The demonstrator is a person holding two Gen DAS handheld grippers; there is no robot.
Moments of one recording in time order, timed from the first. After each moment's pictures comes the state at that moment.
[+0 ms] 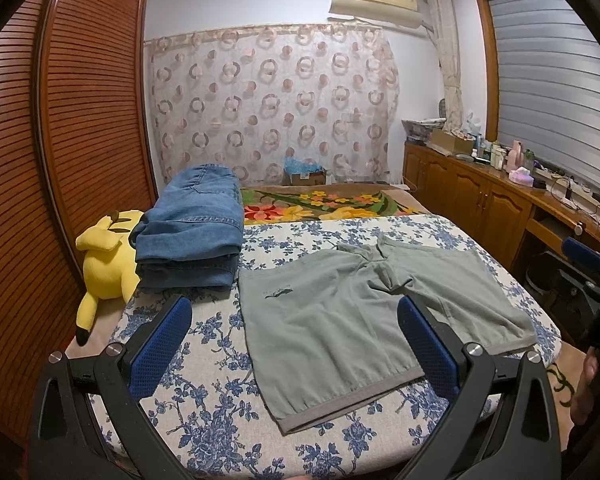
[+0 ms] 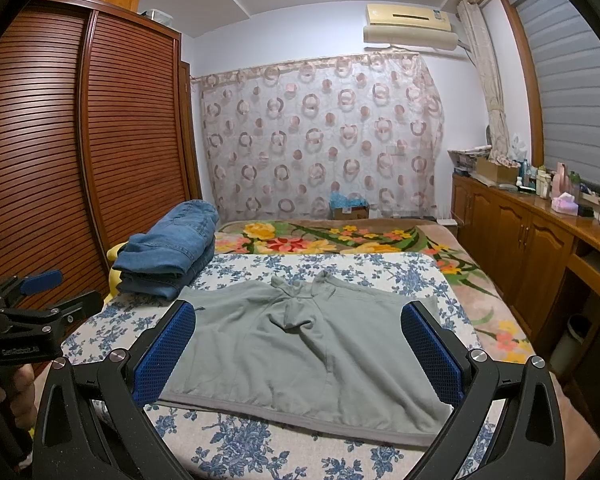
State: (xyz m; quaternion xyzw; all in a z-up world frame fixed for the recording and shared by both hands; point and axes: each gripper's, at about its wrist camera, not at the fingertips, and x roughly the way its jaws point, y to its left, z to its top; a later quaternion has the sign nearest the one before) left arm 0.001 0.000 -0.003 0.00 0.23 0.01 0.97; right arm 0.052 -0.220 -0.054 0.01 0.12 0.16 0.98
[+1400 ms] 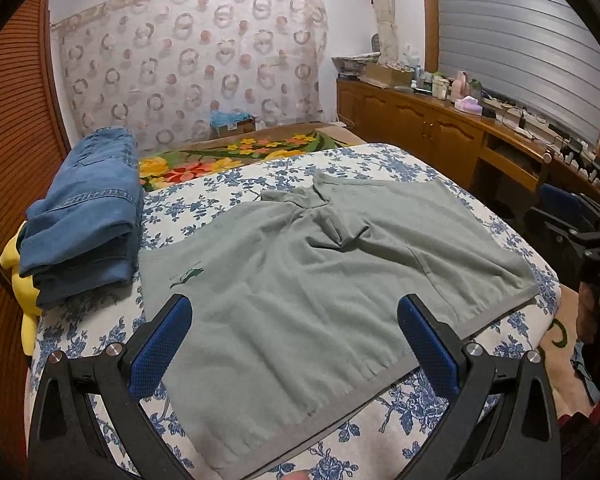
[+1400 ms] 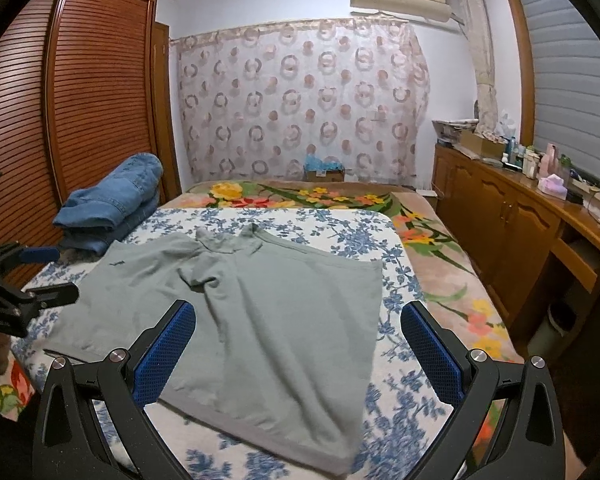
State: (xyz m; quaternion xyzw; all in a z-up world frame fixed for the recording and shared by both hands) left arm 0.084 -0.043 -0.054 0.06 0.33 -0.12 0.93; right arm 0.099 -0.242 -0.057 -0.02 0.18 0.13 0.98
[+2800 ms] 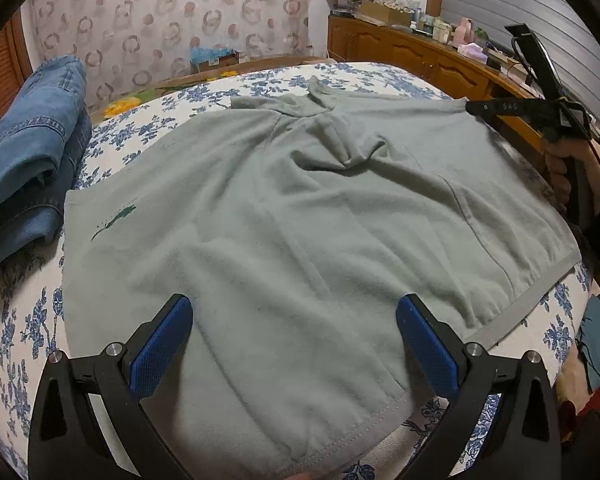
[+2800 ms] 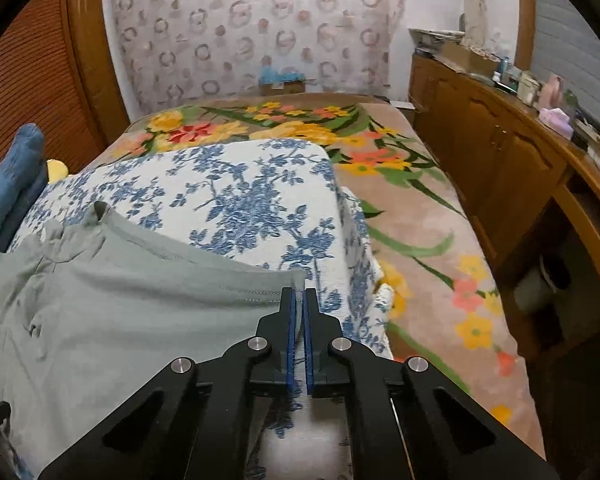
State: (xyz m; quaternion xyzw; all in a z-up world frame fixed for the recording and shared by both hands) left arm 0.133 -0.061 -0.127 0.07 0.44 -0.13 0.89; right arm 0.211 -0.282 -0.025 -0.01 0.33 0.07 0.94
